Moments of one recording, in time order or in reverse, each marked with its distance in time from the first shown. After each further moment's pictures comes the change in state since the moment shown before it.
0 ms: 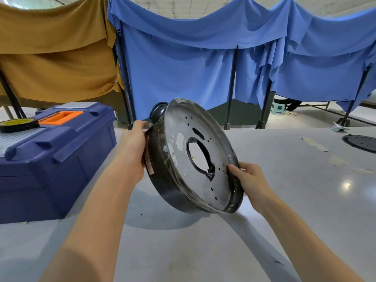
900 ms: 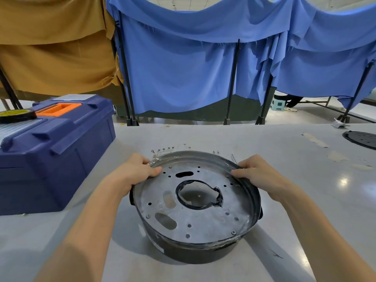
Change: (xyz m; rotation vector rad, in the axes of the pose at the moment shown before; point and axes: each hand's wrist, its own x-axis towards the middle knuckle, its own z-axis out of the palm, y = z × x) left_hand 0.020 -0.049 -0.040 0.801 -0.302 -0.129; right_hand -0.007 -0.028 -0.027 -0.495 -0.294 0.018
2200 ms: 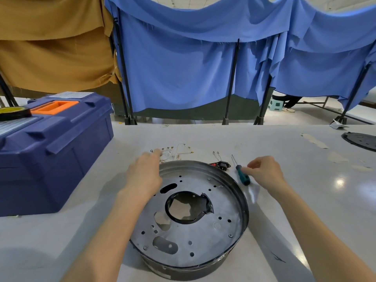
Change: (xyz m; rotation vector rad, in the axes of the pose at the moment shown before) left_hand 0.008 -0.004 0.032 0.684 0.309 0.319; right_hand 0.048 0.046 -0.006 -0.161 0.457 0.133
